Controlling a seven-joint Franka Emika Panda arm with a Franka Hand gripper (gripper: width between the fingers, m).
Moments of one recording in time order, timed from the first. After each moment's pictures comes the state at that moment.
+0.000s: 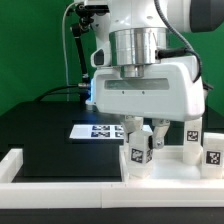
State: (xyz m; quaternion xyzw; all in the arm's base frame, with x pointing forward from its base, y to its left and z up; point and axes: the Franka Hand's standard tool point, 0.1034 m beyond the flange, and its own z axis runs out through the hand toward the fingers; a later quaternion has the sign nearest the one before) arm 0.622 0.009 0.075 -0.86 0.50 -0.04 0.06
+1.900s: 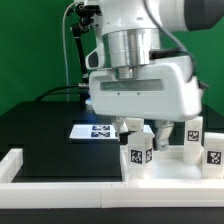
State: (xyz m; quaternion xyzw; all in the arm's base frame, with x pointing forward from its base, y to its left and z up) arm 0.630 0.008 0.078 -0.91 0.42 -0.03 0.07
